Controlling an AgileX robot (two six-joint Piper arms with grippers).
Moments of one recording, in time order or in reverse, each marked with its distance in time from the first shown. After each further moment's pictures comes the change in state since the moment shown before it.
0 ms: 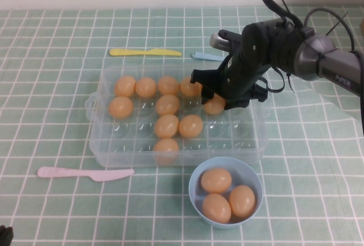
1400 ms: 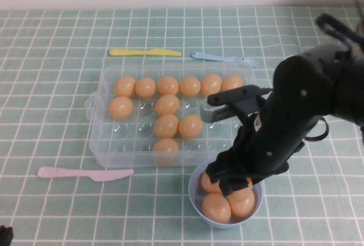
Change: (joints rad) right arm 0.203 -0.559 0.580 0.028 0.211 -0.394; left arm 0.000 0.000 0.000 0.000 0.000 0.000
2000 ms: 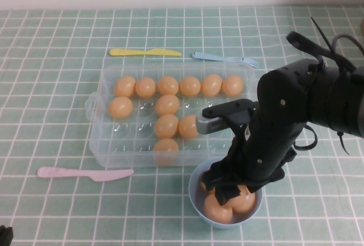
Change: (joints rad) right arm 0.000 0.092 0.002 0.013 -0.022 -0.002; left arm 0.000 0.000 0.000 0.000 0.000 0.000
